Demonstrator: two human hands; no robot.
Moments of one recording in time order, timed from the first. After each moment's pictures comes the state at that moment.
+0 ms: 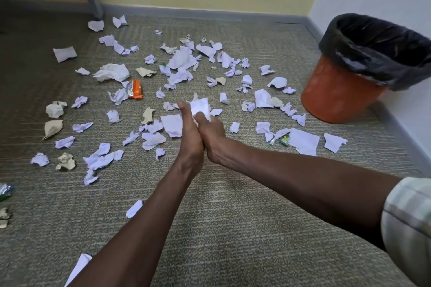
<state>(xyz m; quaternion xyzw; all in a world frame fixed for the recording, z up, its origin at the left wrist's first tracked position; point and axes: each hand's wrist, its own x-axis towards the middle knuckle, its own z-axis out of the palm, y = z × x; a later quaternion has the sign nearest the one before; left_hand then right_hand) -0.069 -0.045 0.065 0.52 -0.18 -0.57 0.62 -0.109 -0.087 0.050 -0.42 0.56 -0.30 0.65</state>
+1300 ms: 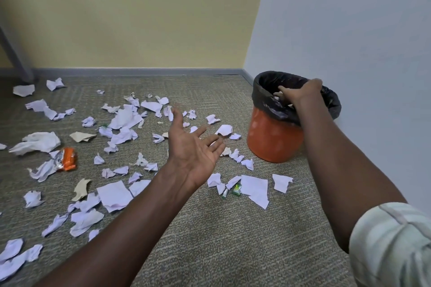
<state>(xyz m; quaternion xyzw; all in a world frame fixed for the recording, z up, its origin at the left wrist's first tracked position) -0.159 -0.122 0.193 0.28 -0.09 -0.76 0.58 -0.390 -0.268 0.251 0.05 0.30 -0.74 0.60</state>
